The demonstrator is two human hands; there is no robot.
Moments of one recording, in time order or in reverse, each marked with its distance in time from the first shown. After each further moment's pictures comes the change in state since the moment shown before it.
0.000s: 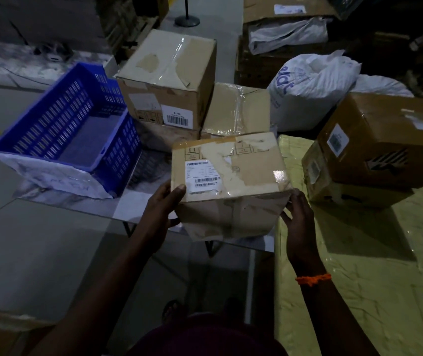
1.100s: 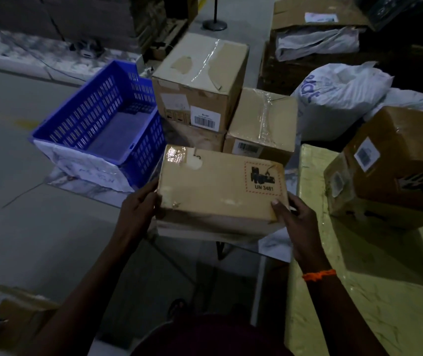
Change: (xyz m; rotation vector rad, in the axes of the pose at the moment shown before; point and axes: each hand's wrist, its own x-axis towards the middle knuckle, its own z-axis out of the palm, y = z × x) left_hand -0.026 0.013 -0.080 0.331 0.255 0.191; right_hand 0.019 0.025 0.027 -0.233 -0.191 -0.046
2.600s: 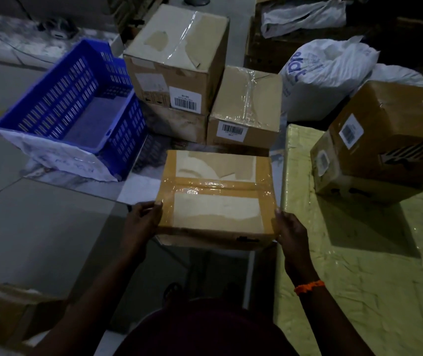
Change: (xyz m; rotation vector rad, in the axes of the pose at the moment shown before) left_hand -0.021 -0.060 0.051 -0.208 0.032 -0.286; right_hand -0.050 0.054 -0.025 0.049 0.120 0.260
